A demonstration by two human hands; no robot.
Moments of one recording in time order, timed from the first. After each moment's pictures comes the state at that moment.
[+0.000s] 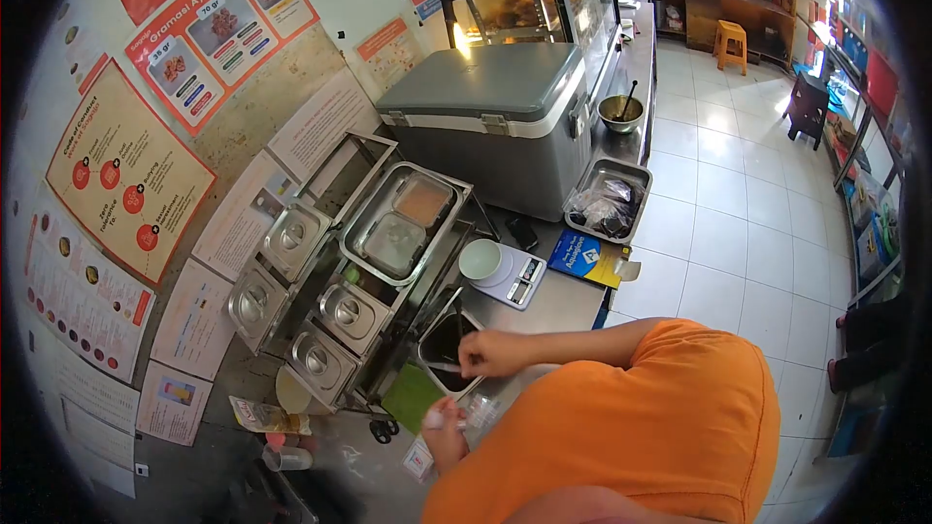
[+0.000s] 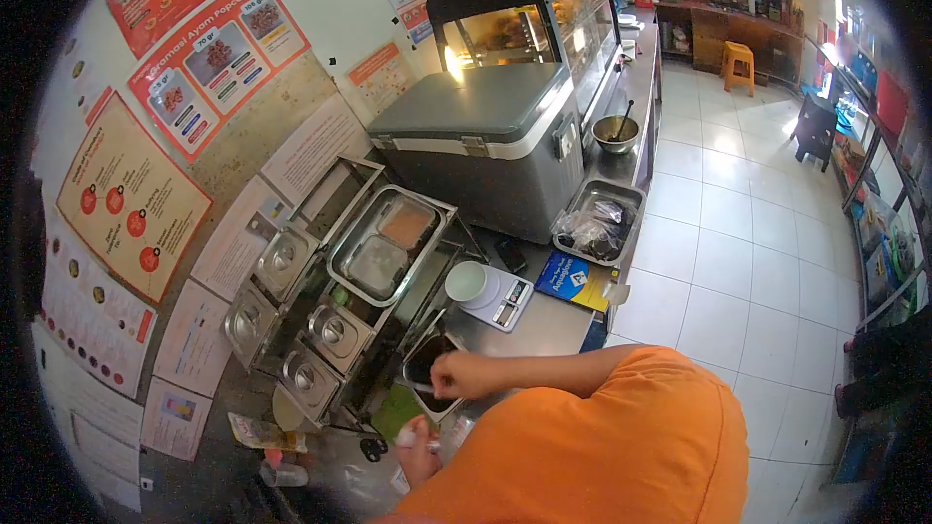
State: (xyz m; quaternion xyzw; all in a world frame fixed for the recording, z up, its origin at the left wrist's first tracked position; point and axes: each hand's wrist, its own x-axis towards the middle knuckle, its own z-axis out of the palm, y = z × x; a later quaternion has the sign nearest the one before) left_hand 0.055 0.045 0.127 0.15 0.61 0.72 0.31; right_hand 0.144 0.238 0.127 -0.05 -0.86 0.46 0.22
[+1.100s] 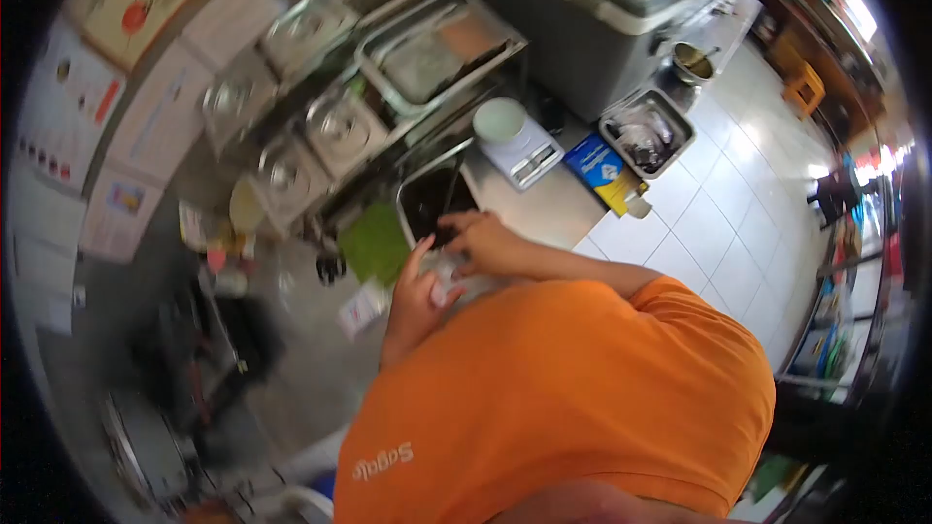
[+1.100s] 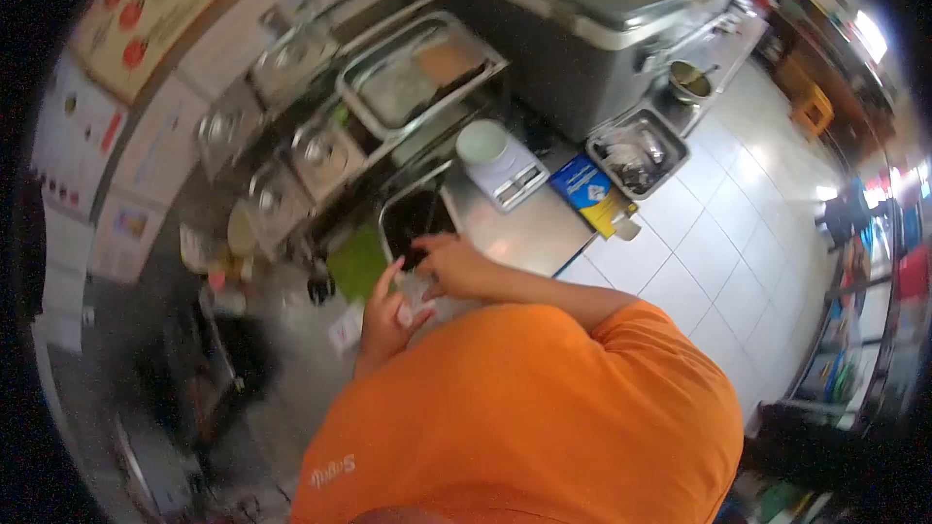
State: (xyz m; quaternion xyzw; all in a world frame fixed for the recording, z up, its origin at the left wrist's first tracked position) left_hand 0.046 0.050 0.137 0.60 0.71 0.38 0.05; right_hand 0.142 0.220 0.098 -0.03 -0.95 0.31 0.07
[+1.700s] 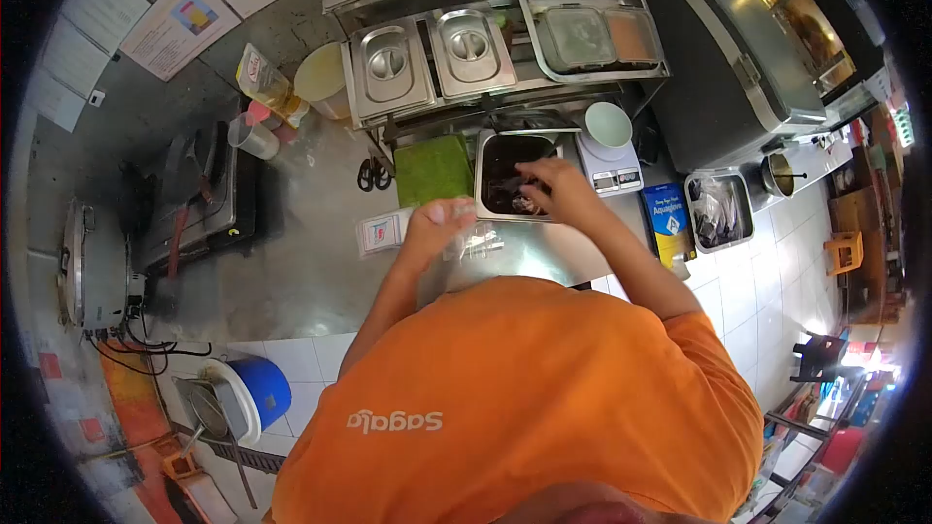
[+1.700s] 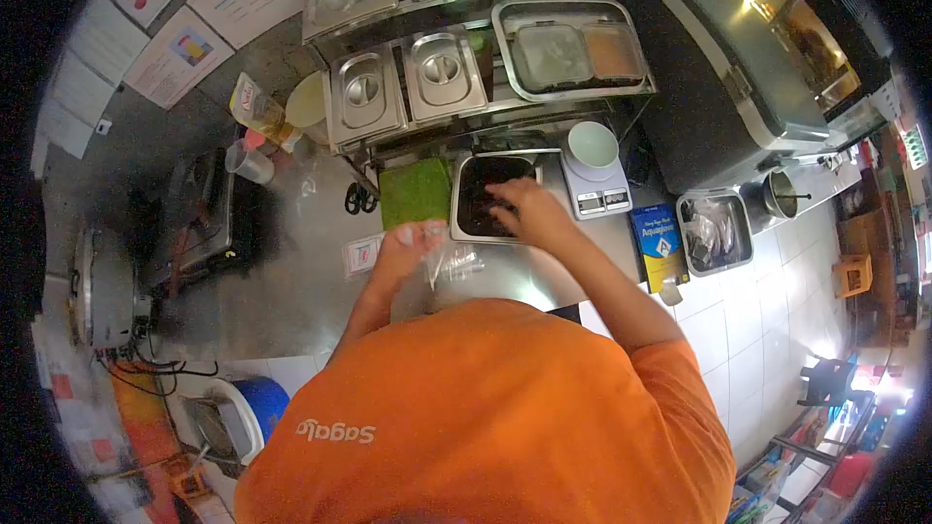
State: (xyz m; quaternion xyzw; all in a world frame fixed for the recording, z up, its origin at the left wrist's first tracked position) left_hand -0.009 0.026 0.068 0.14 0.68 0.61 0.37; right_hand 0.092 0.261 0.109 0.02 -0.94 0.33 0.13
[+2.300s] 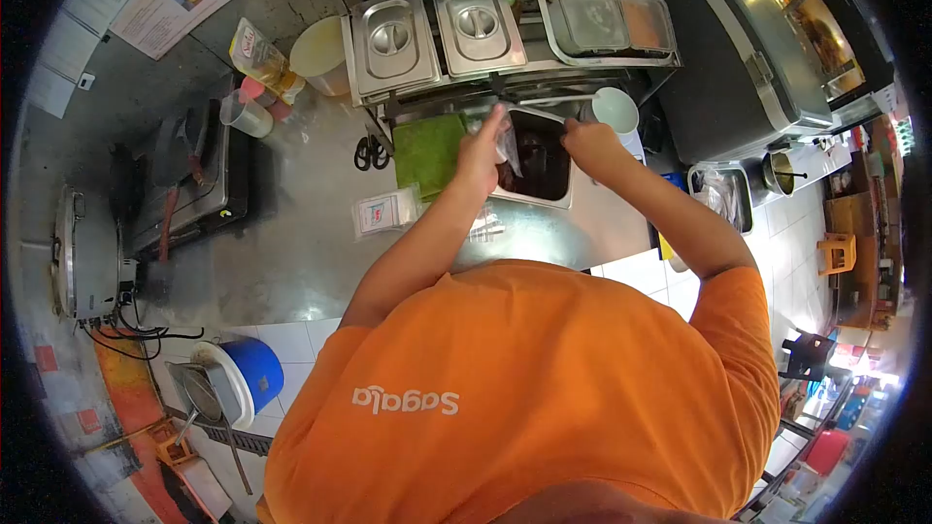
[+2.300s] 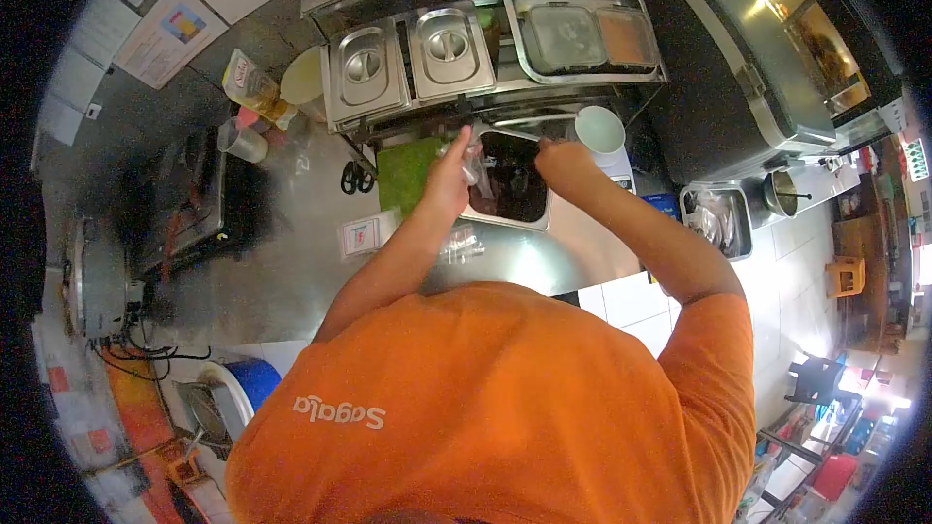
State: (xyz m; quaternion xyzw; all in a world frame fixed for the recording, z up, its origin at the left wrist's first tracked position) left_hand -0.041 0.147 0.057 -0.10 0.44 0.82 0.36; right_hand 0.062 0.330 0.082 0.06 -0.99 -0.12 0.01
